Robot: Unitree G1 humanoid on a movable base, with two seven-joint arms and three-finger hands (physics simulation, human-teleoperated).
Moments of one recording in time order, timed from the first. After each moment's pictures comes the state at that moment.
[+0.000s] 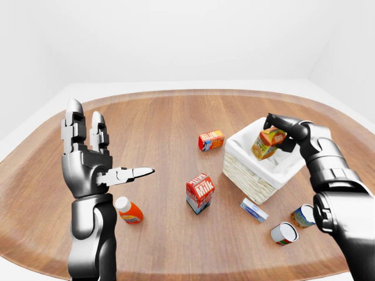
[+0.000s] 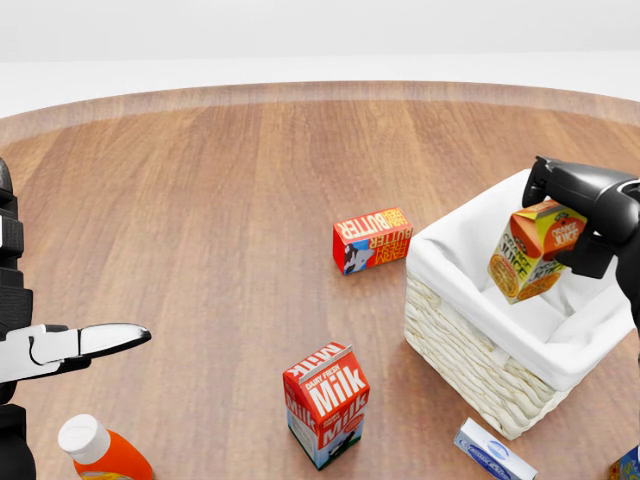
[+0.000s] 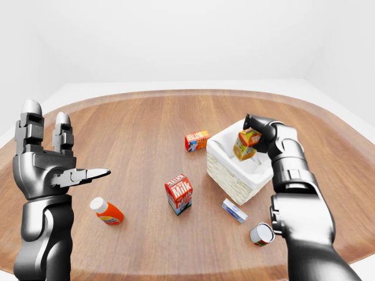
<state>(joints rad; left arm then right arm) -0.03 0.05 0.18 -0.59 -0.29 0.09 0.06 -0.98 -0.58 -0.03 1.06 -1.06 -0.06 0.46</state>
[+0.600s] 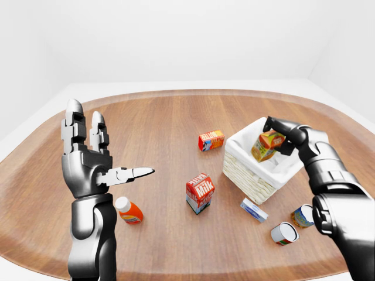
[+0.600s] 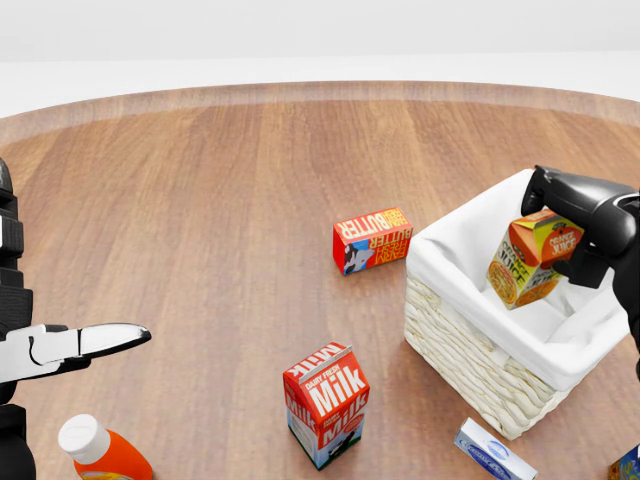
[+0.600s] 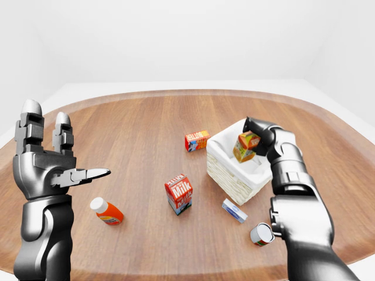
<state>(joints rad) -0.03 0.05 0.18 -0.59 -0.29 0.09 0.06 -0.96 -0.57 -0.02 1.09 -1.05 -0.07 0.40</state>
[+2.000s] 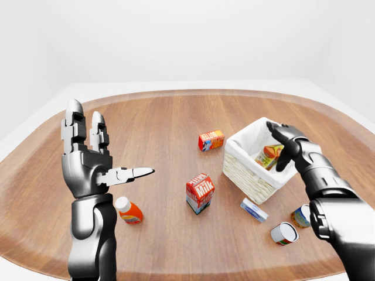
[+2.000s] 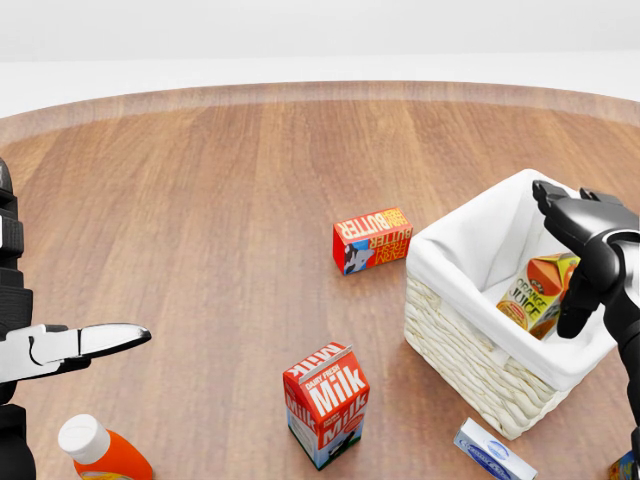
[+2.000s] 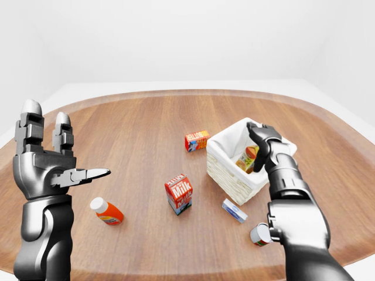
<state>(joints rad) -0.03 0.05 0.18 -0.59 -0.29 0.09 0.06 -0.92 -0.55 0.00 1.19 -1.10 -0.08 0.17</state>
